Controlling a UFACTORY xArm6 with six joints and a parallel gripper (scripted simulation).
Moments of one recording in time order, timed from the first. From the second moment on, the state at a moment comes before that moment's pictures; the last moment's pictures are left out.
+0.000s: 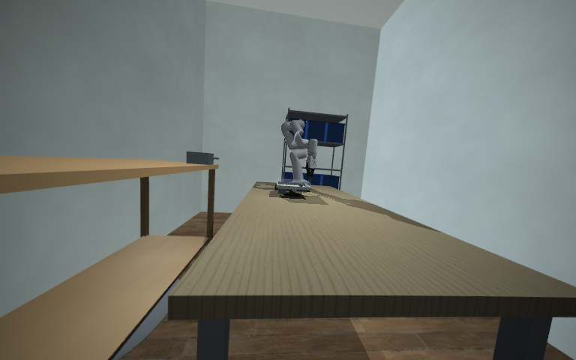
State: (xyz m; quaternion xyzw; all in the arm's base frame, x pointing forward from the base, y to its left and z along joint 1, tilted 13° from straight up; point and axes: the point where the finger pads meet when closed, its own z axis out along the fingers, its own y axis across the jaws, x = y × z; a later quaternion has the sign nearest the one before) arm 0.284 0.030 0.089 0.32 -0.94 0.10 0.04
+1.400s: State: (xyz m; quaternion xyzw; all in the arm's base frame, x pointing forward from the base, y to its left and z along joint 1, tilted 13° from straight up) arm 0.284 0.030 0.089 0.32 -0.94 0.10 0.04
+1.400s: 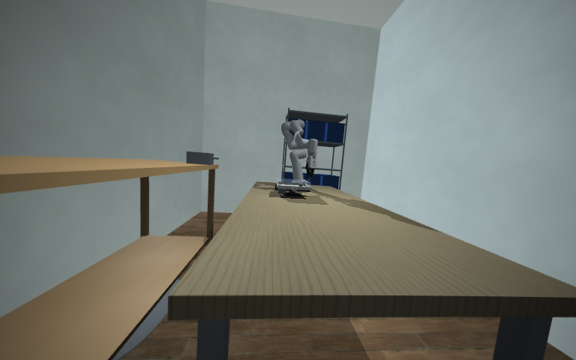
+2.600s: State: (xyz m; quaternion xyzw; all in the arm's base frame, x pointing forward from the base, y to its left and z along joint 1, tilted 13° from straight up) arm 0.285 0.030 0.089 0.32 -0.94 0.10 0.04
